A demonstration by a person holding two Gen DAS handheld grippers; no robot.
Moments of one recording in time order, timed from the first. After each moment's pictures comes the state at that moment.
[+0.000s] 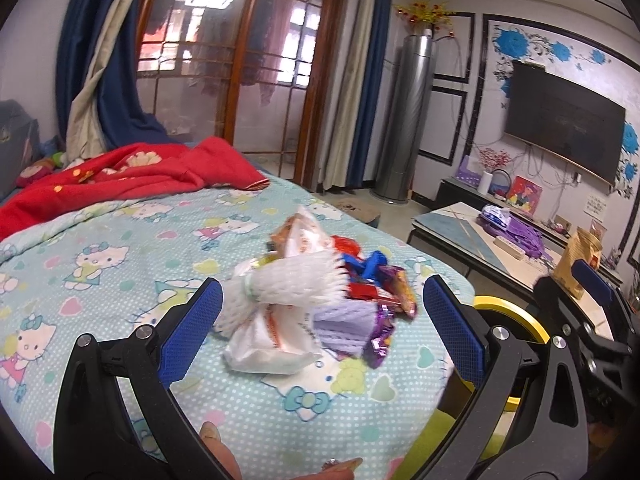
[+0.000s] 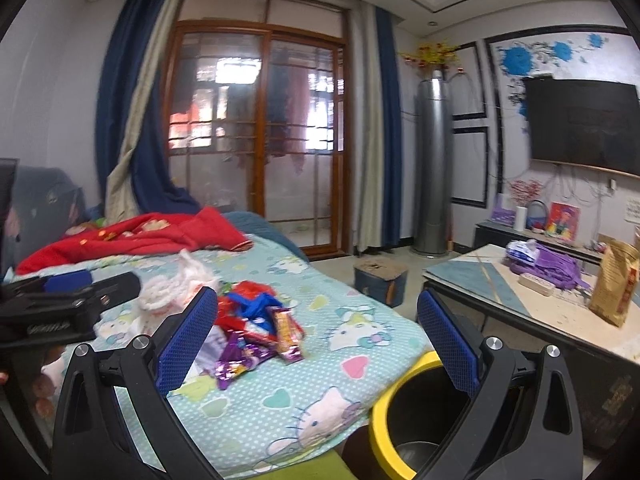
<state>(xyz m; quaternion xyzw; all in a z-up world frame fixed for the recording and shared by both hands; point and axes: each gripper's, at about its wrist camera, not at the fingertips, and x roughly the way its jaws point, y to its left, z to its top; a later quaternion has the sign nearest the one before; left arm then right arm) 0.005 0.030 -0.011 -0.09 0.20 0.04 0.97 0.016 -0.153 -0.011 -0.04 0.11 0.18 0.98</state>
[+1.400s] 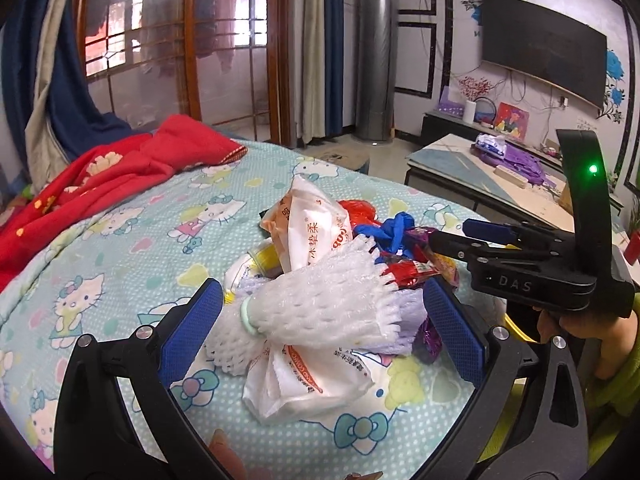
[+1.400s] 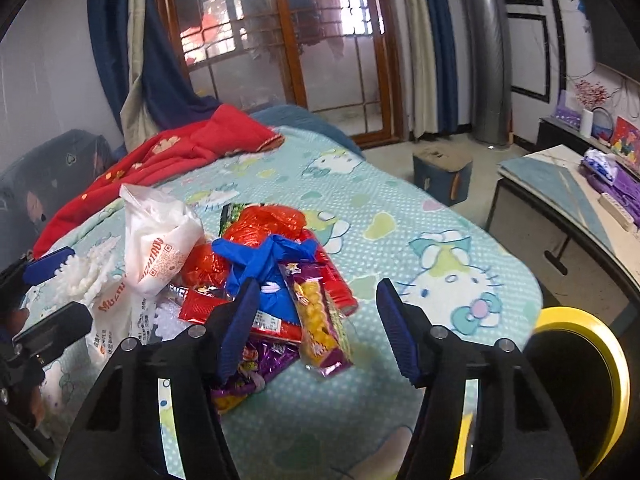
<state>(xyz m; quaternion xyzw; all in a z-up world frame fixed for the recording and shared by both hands) 0.080 0.040 -0.029 0.01 0.30 -0.01 0.96 0.180 -0.103 -0.063 -0.02 0.34 0.26 0.90</state>
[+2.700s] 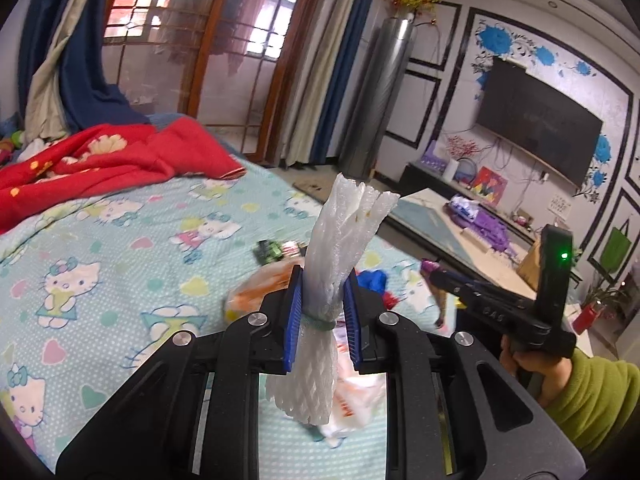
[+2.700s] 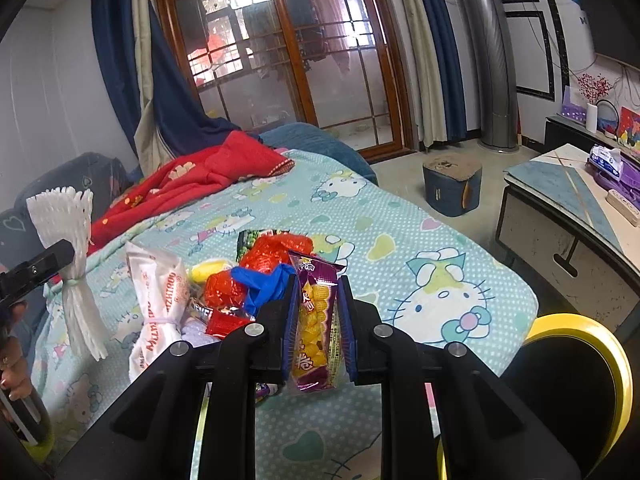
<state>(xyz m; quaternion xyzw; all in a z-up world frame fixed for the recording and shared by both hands) 0.049 0.081 0.019 -0.12 0.24 -0.06 0.96 0.169 -0.135 -0.031 0.04 0.31 0.28 0.91</state>
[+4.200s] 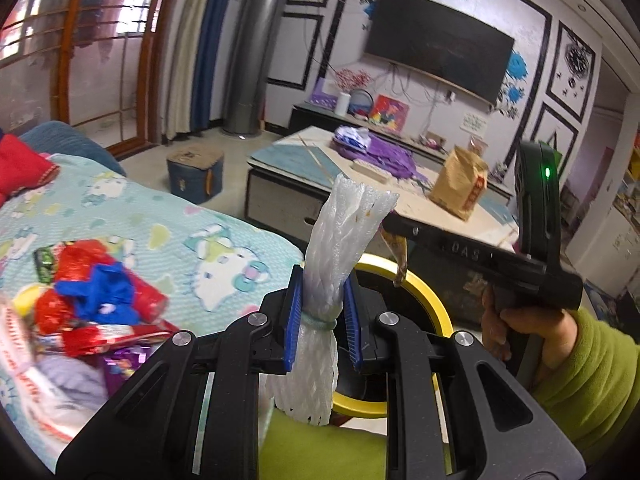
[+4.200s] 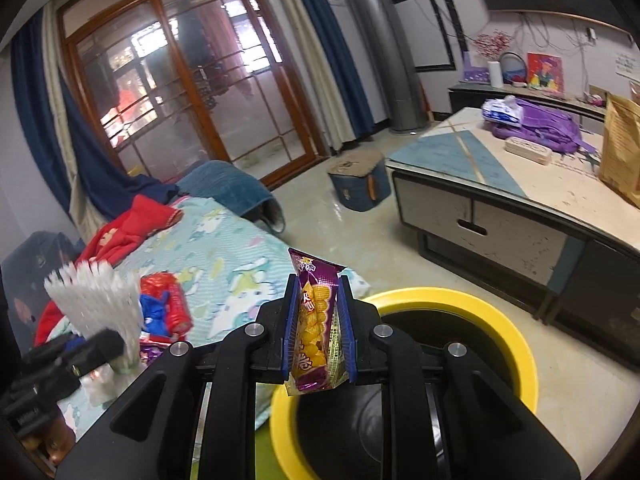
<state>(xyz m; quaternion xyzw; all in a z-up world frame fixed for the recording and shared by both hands) 0.130 -0.133 -0.021 -0.04 0.31 -0.25 0.92 0.166 -0.327 -0.035 0.13 0.32 0.13 0.93</state>
